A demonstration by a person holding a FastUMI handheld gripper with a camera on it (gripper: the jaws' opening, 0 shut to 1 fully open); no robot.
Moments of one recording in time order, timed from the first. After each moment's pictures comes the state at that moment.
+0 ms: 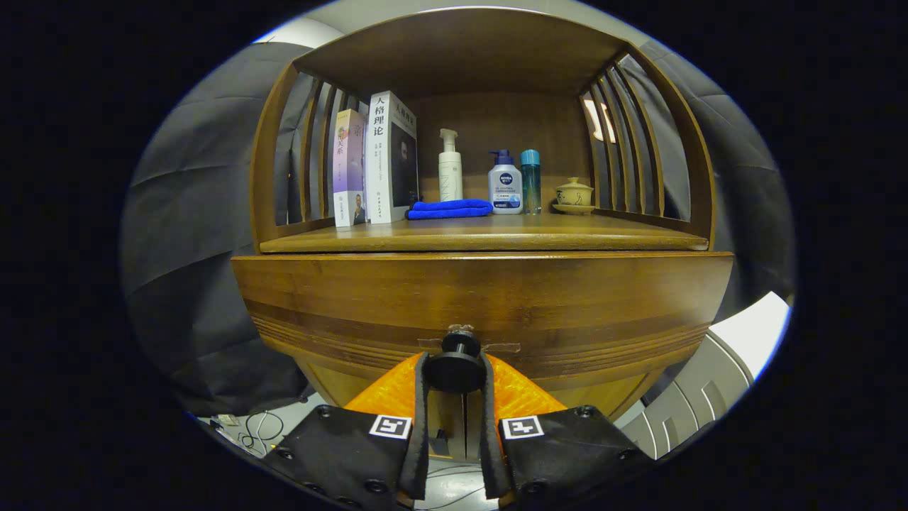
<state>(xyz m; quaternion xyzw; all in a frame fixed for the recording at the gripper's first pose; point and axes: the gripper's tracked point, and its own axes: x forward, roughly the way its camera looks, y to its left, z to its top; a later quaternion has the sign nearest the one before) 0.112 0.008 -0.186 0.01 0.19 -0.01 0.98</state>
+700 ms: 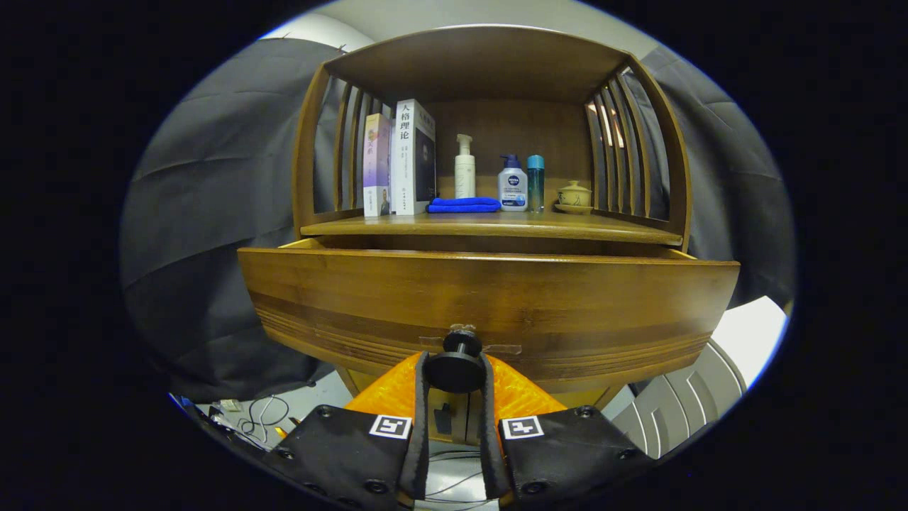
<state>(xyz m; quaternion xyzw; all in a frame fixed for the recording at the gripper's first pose) 0.043 0.018 -0.180 -0.01 0.20 0.01 0.98</state>
